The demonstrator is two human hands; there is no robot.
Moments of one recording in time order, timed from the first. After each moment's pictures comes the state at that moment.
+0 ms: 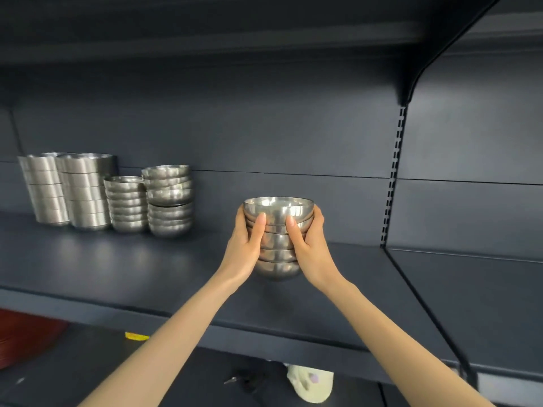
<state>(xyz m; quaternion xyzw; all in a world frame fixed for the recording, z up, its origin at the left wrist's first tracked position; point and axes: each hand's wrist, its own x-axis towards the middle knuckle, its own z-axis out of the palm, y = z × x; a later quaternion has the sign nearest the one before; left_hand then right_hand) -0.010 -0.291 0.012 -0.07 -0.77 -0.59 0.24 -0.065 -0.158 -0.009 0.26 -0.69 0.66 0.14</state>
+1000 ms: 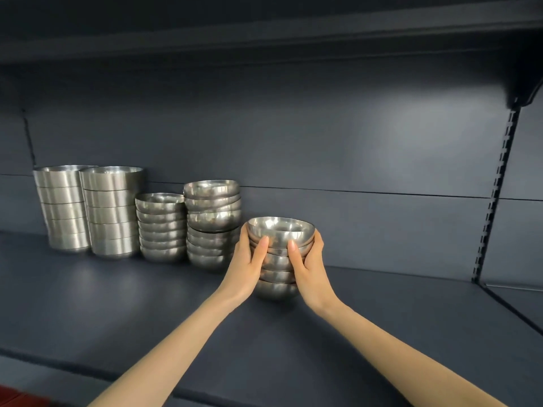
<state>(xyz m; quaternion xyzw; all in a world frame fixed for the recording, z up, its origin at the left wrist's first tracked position) -0.099 -0.453 -0.003 -0.08 -0.79 -0.56 0.23 -0.148 -0.325 -0.033 0.23 -0.70 0.67 0.13</state>
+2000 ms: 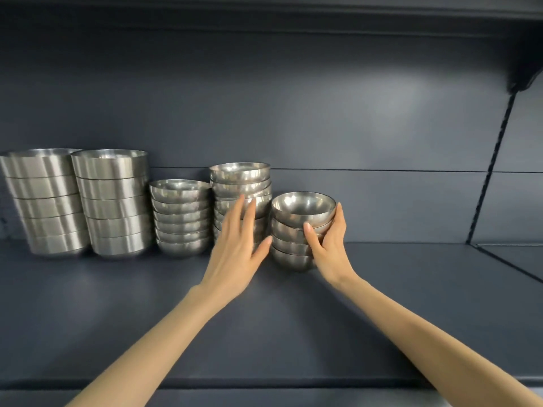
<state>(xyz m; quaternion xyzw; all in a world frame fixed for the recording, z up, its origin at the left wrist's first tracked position) -0.100 -0.584 -0.012 -0.21 -0.88 -0.20 0.38 -0.134 -0.391 -0.029 0.13 -0.78 0.56 0.24</state>
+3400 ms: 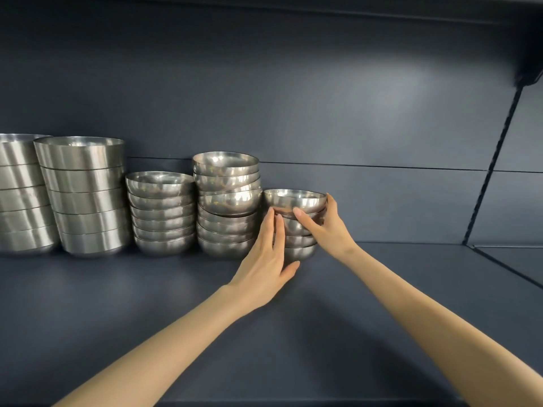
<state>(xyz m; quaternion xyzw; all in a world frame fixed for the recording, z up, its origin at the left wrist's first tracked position) -0.130 -0.529 -0.036 -0.26 -0.93 -0.11 0.24 -0.181 -0.362 -0.005 0.14 -0.80 0.56 0.17</state>
